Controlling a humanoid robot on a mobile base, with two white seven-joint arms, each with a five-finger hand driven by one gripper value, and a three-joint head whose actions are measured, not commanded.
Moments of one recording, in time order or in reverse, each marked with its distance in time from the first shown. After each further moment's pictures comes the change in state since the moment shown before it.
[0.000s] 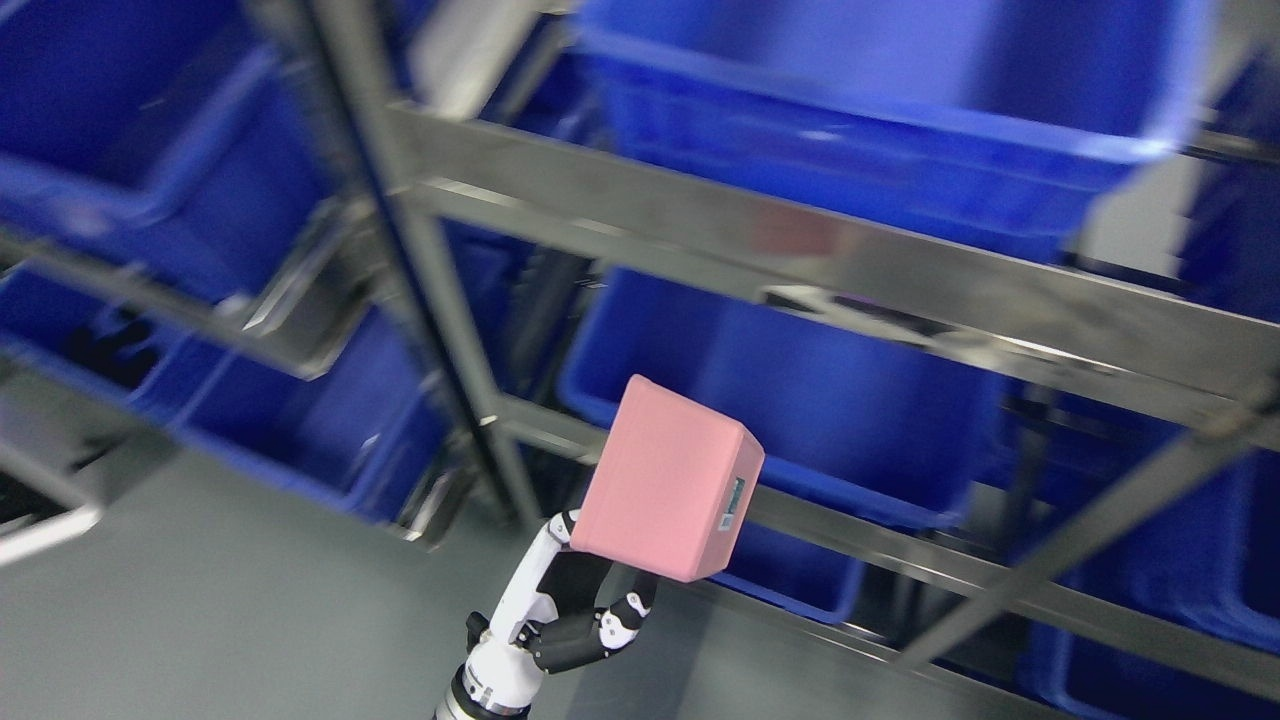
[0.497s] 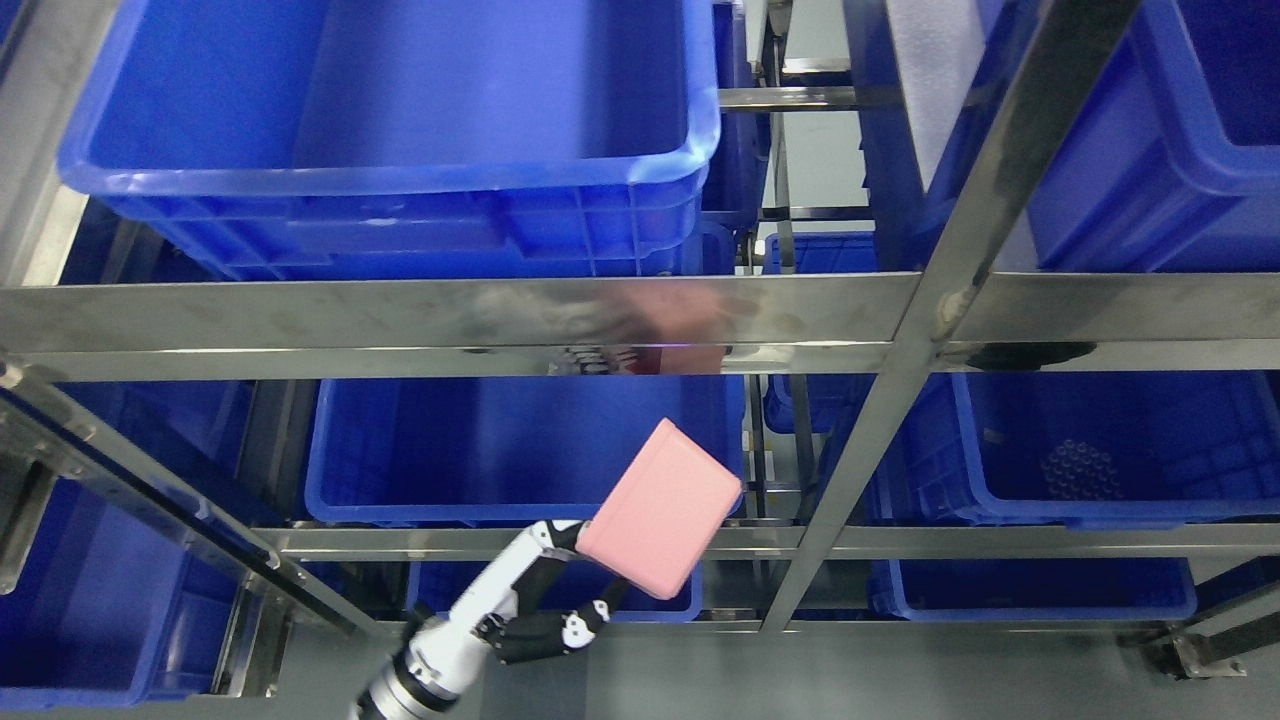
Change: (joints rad) left arm -0.059 0.092 0.209 0.036 -0.240 0.117 -0.136; right arm 0.000 0.000 0.000 0.000 0.000 0.000 0.000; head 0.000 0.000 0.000
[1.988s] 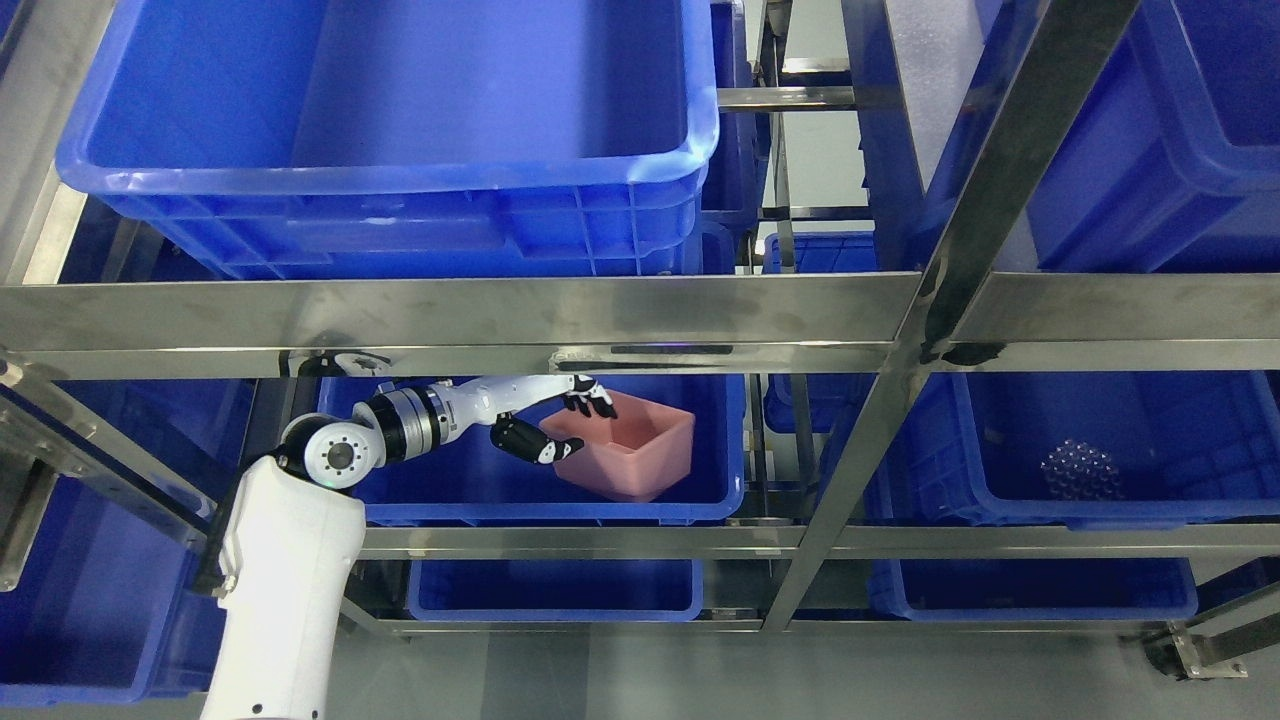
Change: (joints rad) left arm -0.706 -0.052 0.111 0.582 -1.008 -0.078 -0.043; right arm 0.000 0.000 0.000 0.000 0.000 0.000 0.000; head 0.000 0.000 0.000
